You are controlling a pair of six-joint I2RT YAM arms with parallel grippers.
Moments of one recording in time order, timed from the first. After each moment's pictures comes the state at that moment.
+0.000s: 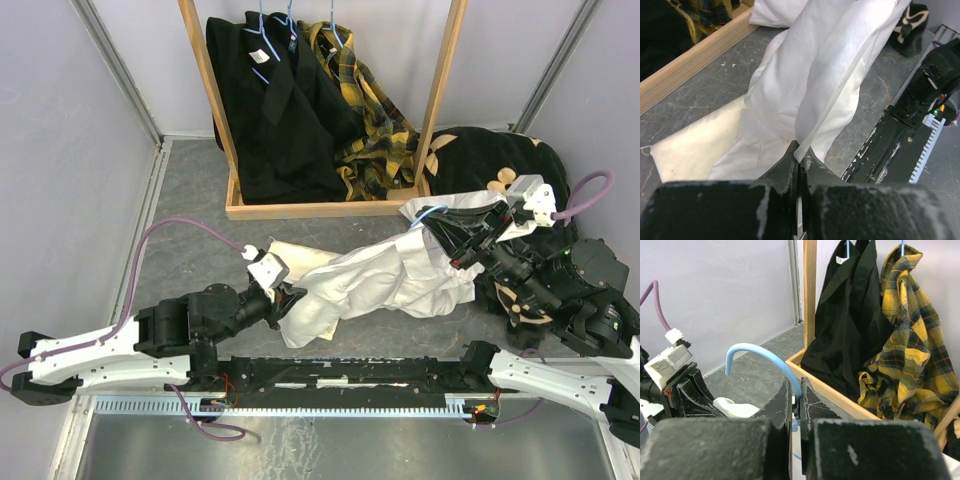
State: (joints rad) left arm -1.35 0.60 0.73 -0.39 -0.39 -0.21; right arm 1.00 0.68 1.26 -0.38 0.21 0.04
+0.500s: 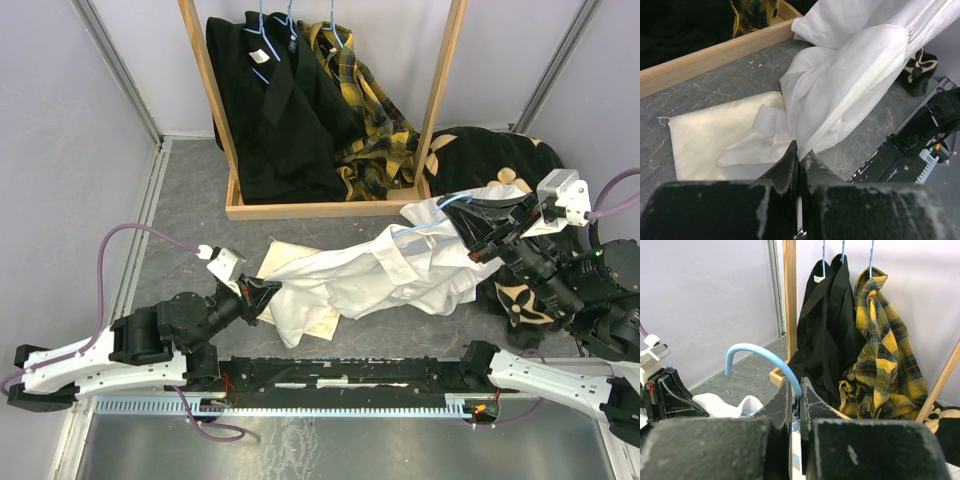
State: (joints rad) left arm -1.35 0.40 0.69 -0.49 -0.58 -0.37; right arm 1.01 0.69 1.36 -0.42 0.29 -0.02
